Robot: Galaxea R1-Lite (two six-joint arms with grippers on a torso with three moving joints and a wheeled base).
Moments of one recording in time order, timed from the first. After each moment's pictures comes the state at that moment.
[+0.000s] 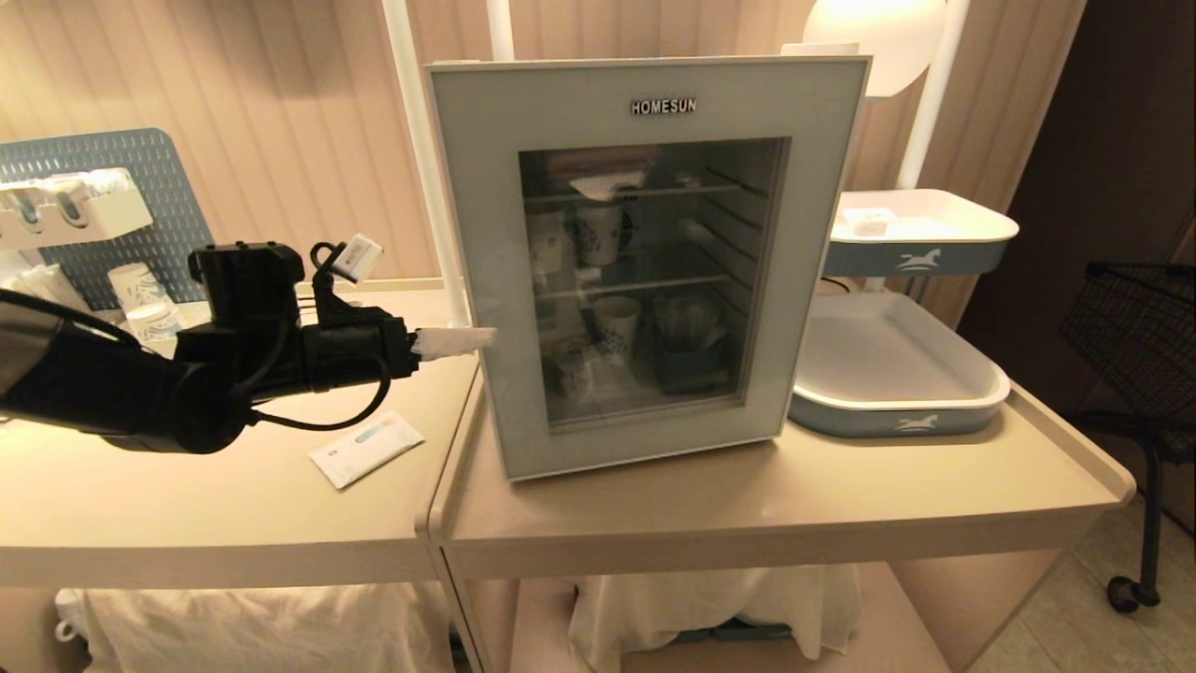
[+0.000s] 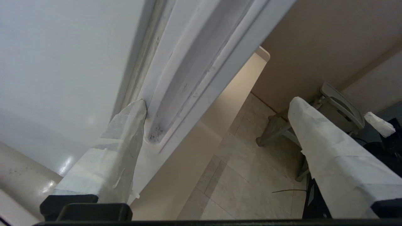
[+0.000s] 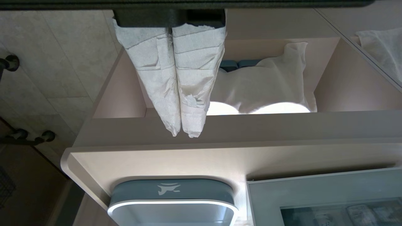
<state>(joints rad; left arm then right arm) -0.09 1.95 -1.11 -0.66 -1.02 -0.28 0.00 0.00 -0.03 0.09 0.00 -0.04</state>
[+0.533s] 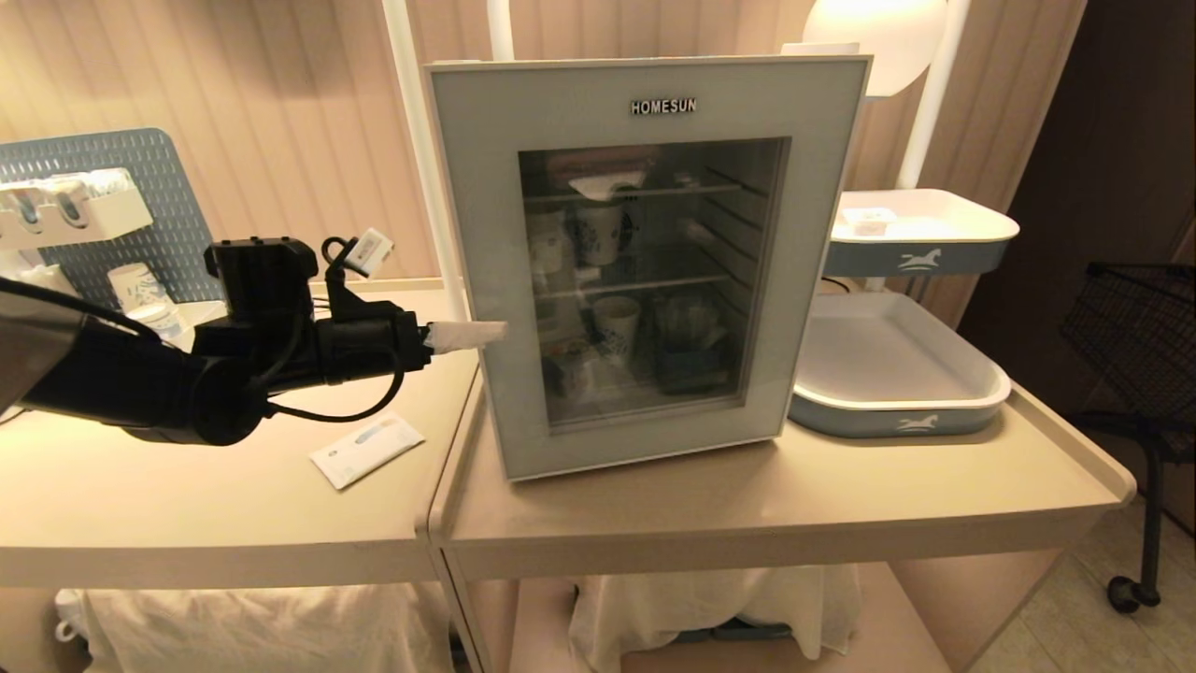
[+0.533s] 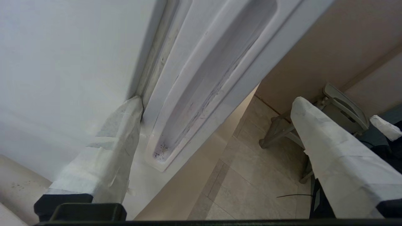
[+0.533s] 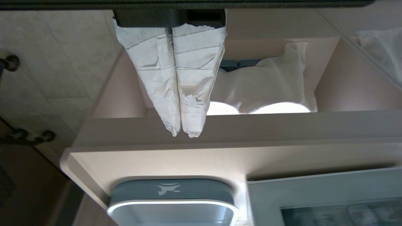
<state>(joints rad) -0.11 1.97 -1.14 -0.67 -1.01 -0.28 0.00 0.00 -0.03 0.09 0.00 -0.04</state>
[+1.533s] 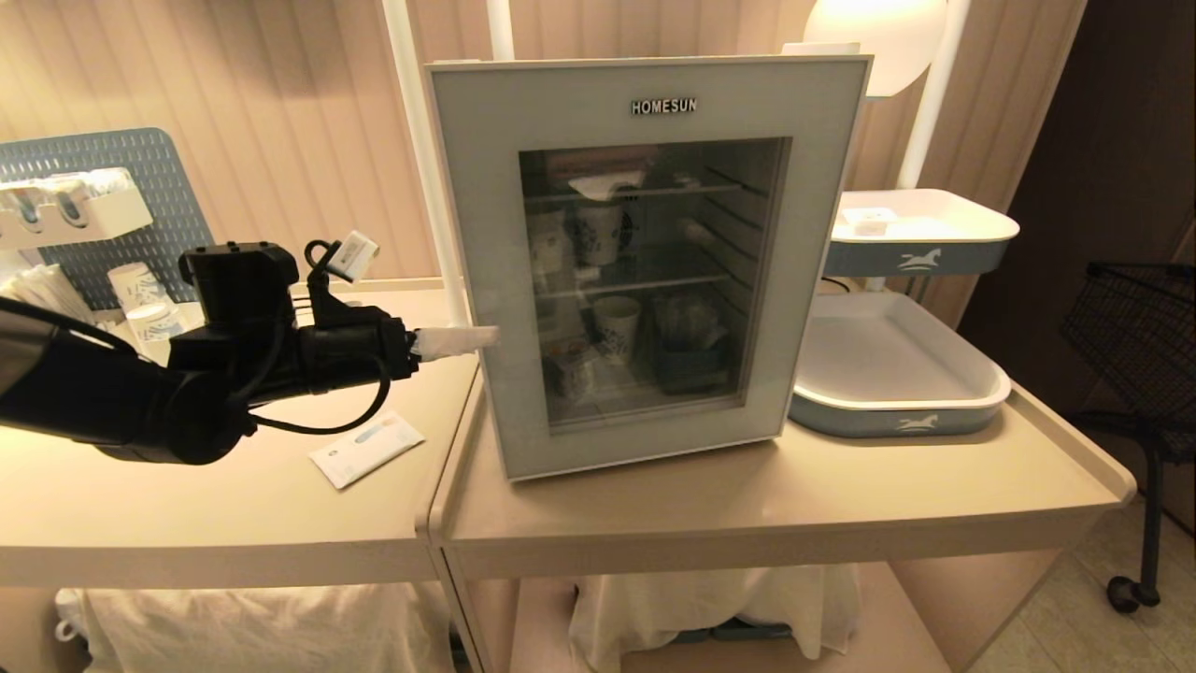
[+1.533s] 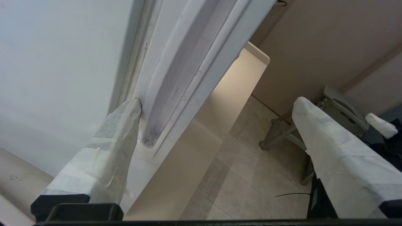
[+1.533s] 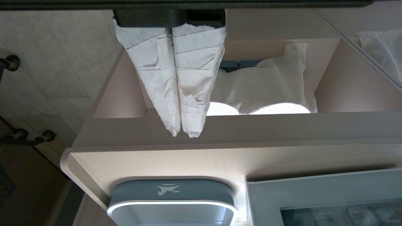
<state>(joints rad) -0.10 1.93 -1.06 -0.74 -1.02 -0.31 0.00 0.00 -0.03 0.09 0.00 -0.04</state>
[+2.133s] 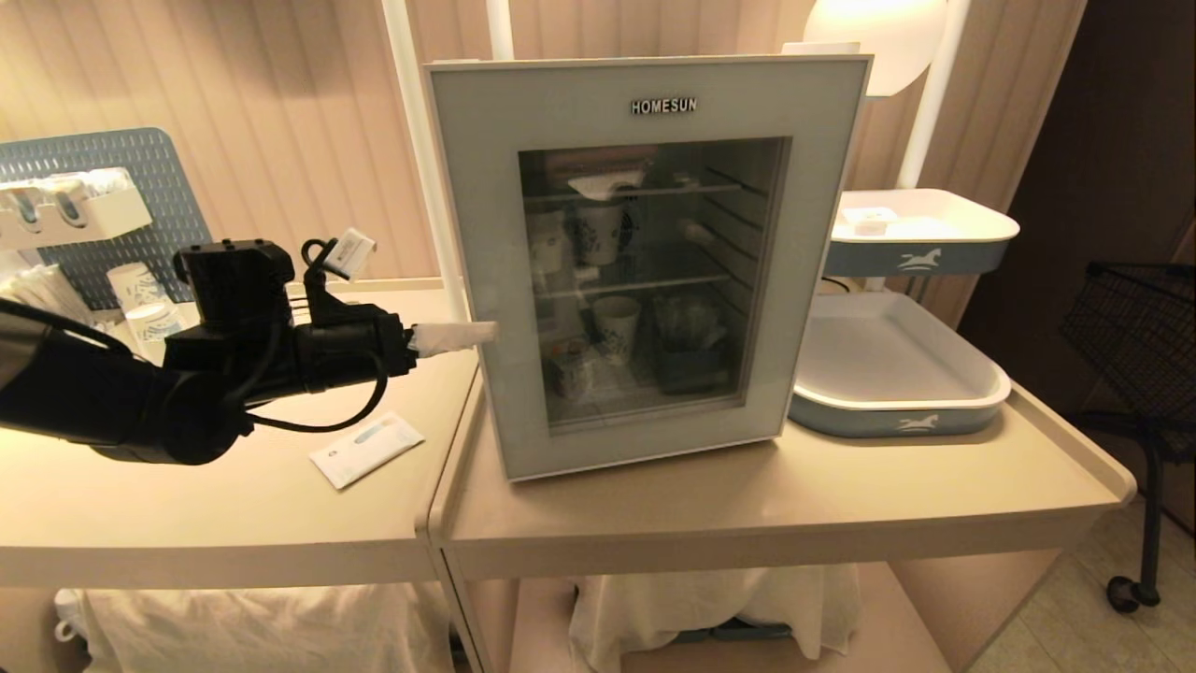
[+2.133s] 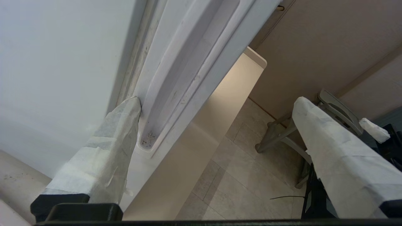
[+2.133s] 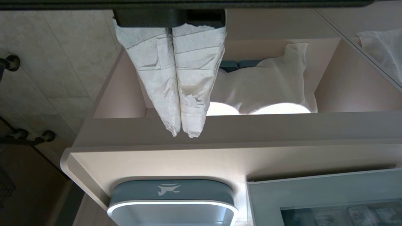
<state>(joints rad) -0.10 1.92 -1.05 -0.74 -1.02 -0.33 0.00 0.00 -0.03 0.09 0.00 -0.04</state>
